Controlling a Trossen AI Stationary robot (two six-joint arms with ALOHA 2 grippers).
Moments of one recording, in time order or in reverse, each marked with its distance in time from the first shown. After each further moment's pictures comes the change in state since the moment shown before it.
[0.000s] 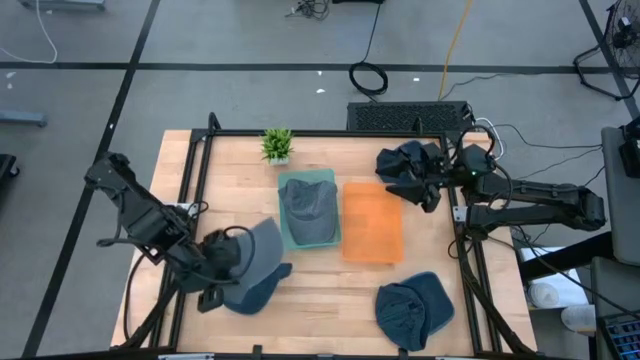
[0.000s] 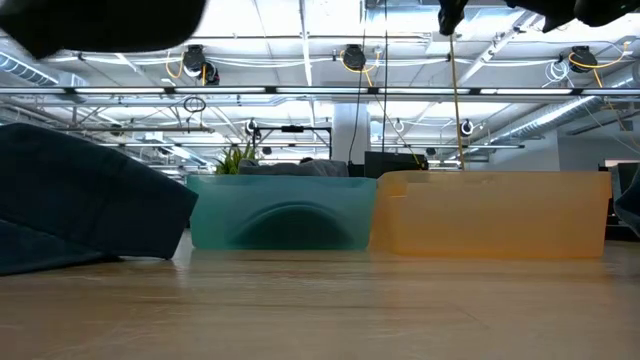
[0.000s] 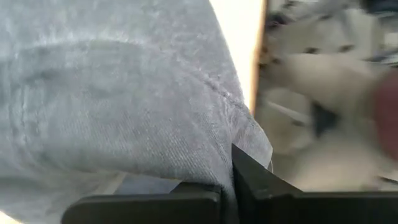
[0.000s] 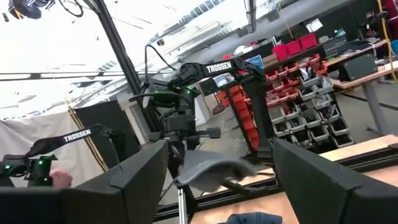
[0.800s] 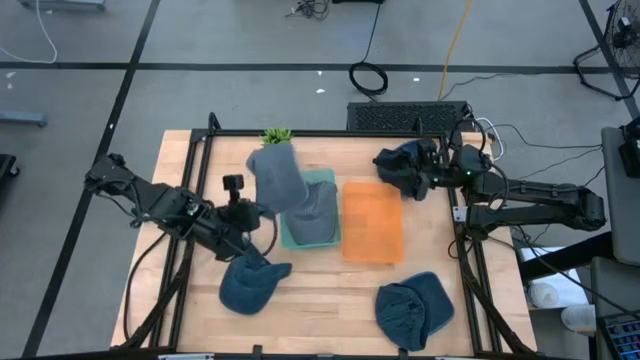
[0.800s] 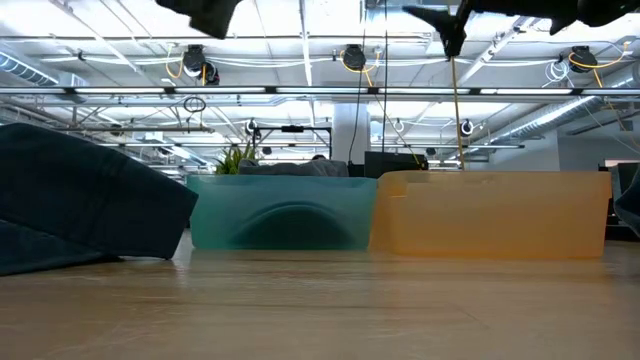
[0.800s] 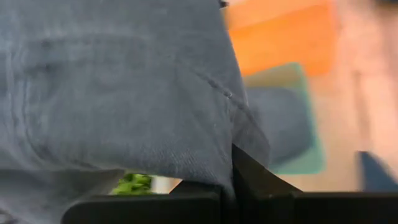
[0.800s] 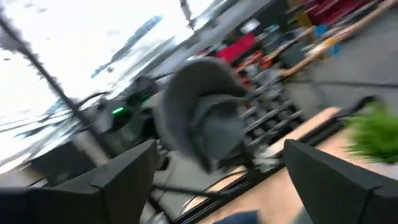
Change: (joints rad) left arm 0.234 0.000 0.000 -0.016 -0.613 0.743; right arm 0.000 0.000 0.000 -0.093 0.231 0.151
